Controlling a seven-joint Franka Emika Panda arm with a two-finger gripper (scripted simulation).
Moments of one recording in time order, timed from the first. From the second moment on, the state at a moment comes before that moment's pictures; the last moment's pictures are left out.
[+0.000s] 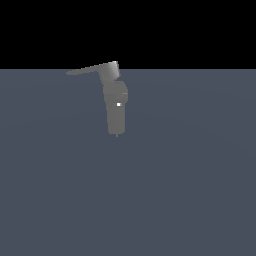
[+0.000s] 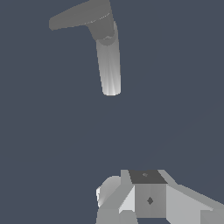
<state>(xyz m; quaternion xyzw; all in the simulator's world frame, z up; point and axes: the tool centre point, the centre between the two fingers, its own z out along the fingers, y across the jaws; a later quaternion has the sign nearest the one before) -0.244 -0.001 0.484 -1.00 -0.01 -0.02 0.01</state>
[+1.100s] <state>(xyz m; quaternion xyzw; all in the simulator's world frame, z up) -0.230 0.013 0.495 -1.00 -0.02 -0.02 0.00</state>
